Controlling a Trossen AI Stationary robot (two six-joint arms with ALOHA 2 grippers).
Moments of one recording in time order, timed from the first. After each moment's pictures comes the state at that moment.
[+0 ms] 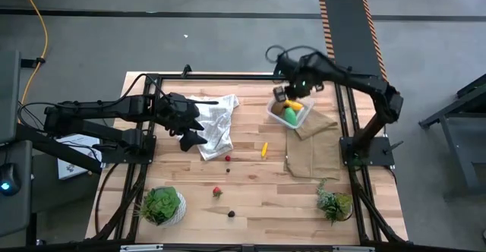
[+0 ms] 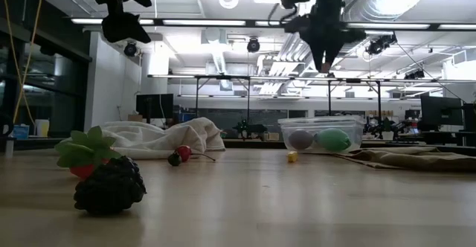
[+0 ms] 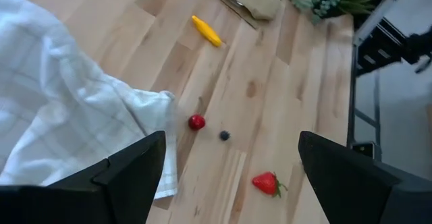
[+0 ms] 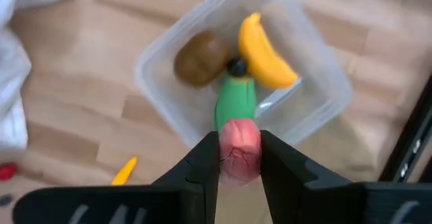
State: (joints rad) left arm 0.24 1.00 0.90 -0.69 0.19 -0.47; right arm -0.47 1.66 1.63 -1.37 0.09 0.76
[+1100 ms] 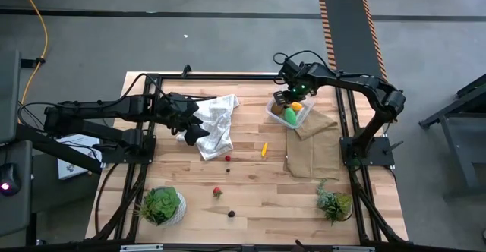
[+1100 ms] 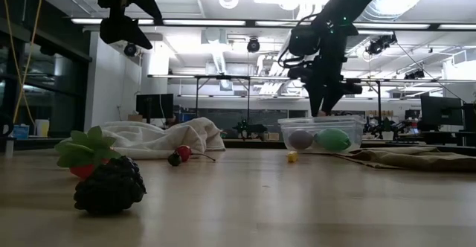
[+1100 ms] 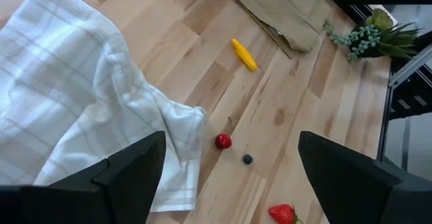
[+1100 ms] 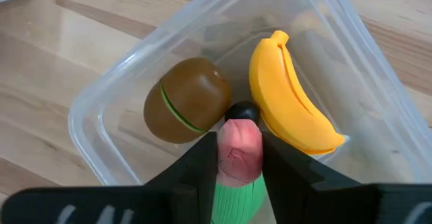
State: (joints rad) left arm 0.24 1.00 0.90 -0.68 0.04 -0.58; right arm -0.63 1.66 1.21 -0.86 -0.06 0.57
